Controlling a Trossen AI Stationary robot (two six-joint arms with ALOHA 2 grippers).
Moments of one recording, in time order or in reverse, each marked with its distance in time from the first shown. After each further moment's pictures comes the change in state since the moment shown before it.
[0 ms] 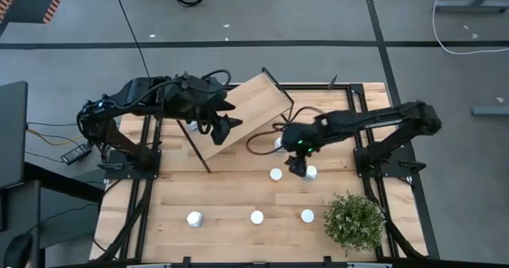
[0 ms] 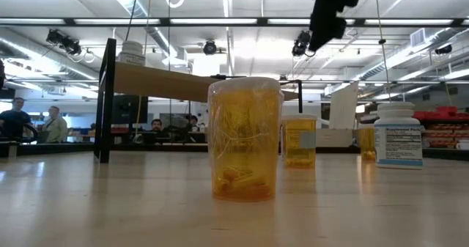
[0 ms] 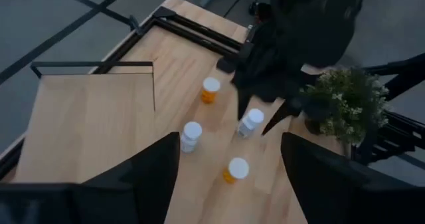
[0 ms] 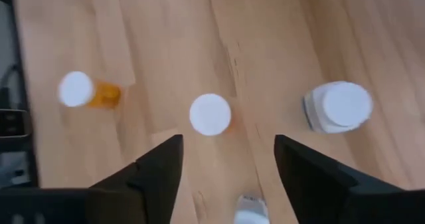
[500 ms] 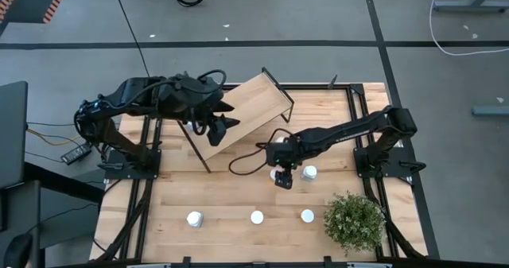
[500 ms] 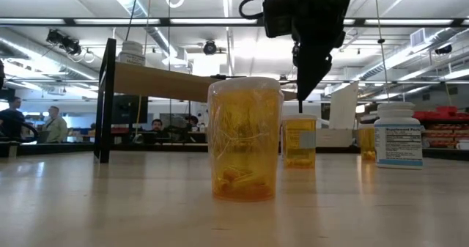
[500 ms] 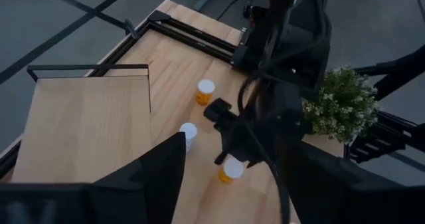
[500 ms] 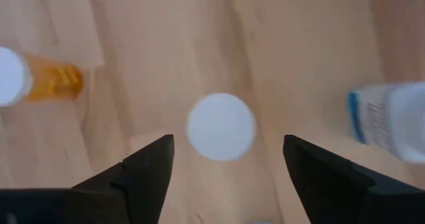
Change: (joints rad) left arm -0.022 -0.024 -0.001 -0.001 0.003 0.007; right arm 0.042 0.245 0.000 0.101 0.005 0.003
